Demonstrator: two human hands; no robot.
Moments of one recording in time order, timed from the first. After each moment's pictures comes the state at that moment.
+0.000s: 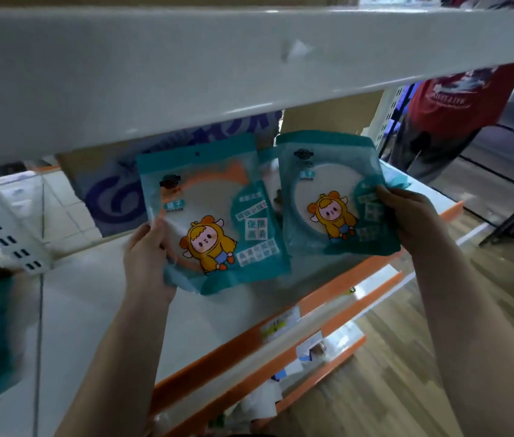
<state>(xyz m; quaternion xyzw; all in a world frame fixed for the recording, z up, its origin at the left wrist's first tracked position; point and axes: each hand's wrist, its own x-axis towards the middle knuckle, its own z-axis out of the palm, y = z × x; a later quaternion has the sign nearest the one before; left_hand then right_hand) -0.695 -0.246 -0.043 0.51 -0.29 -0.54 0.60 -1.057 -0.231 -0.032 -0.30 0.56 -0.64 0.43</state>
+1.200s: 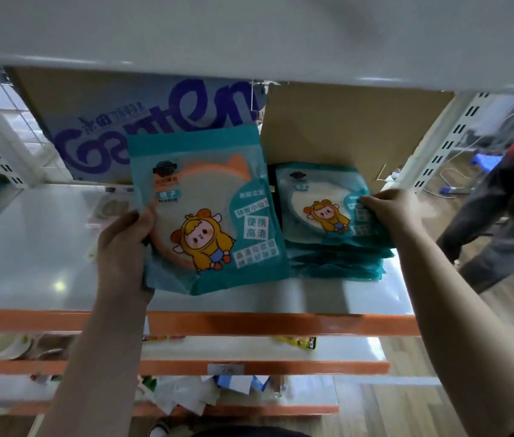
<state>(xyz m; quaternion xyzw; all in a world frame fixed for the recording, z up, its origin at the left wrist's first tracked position) -0.928 -0.222 -0.033 0.54 -0.21 -0.37 0.73 -1.250 -0.435 -0.059 -0.56 0.69 -0.34 0.31</state>
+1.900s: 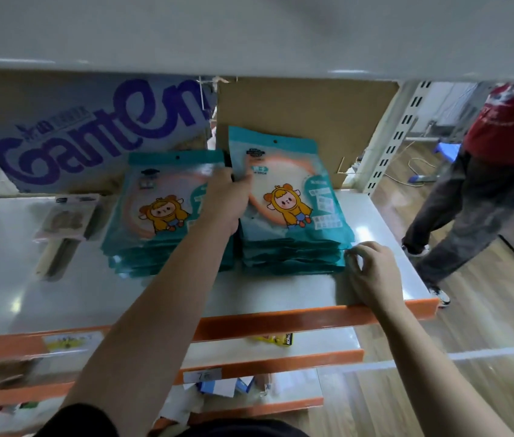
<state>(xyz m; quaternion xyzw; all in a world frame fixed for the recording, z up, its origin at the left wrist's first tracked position) -1.051 -0.365 -0.025 0.63 -0.36 -0.43 0.54 -1.318 -0.357 -0.150 -0.72 0.64 -0.27 0.05</state>
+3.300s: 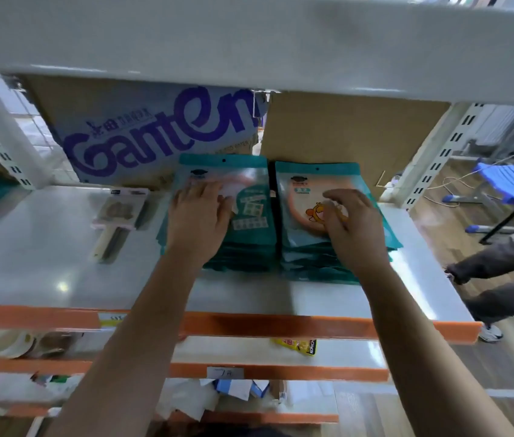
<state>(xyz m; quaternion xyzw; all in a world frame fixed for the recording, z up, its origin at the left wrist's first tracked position) -0.952 -0.293 -0.043 0.76 -0.60 0.02 0.26 -1.194 -0.355 -0.050 -0.76 0.48 -0.42 0.10</state>
